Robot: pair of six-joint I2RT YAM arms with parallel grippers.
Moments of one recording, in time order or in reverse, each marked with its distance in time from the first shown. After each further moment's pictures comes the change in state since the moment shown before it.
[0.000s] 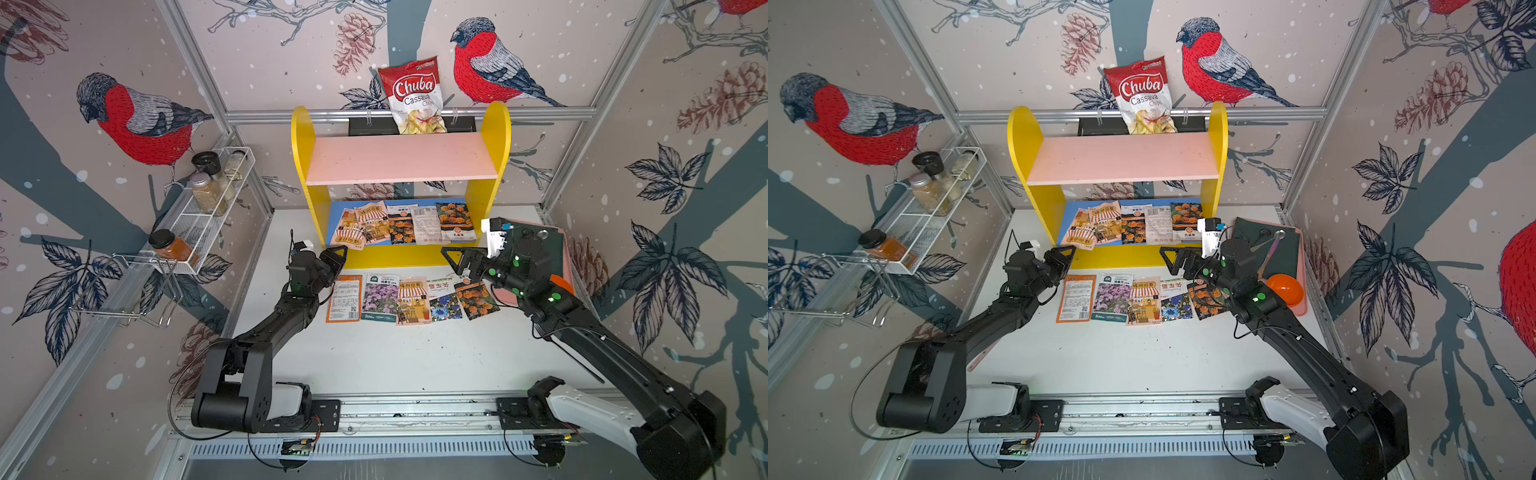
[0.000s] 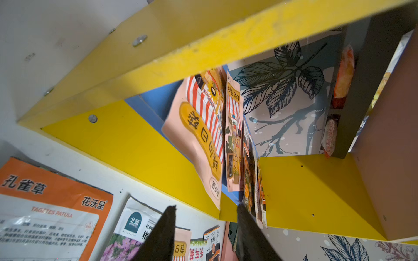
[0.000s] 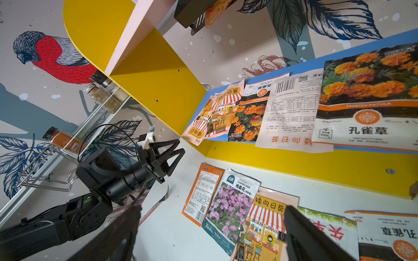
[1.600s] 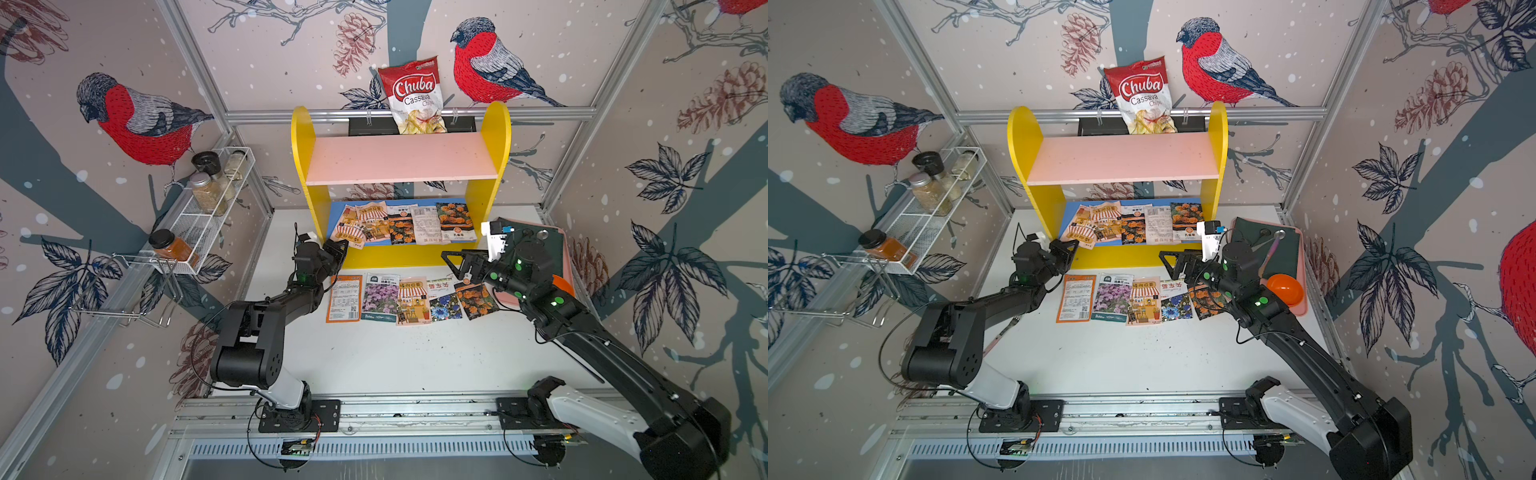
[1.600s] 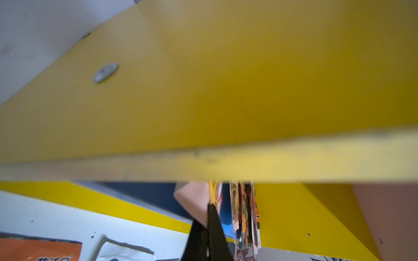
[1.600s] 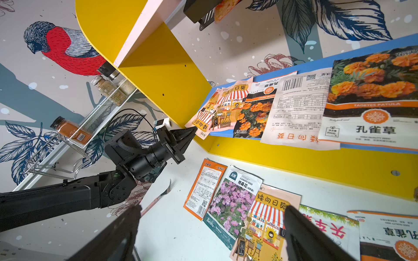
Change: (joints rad) left arm 0.011 0.206 0.088 0.174 0.030 -0.058; right arm 0.008 -0.034 -0.018 -0.008 -0.021 -0.026
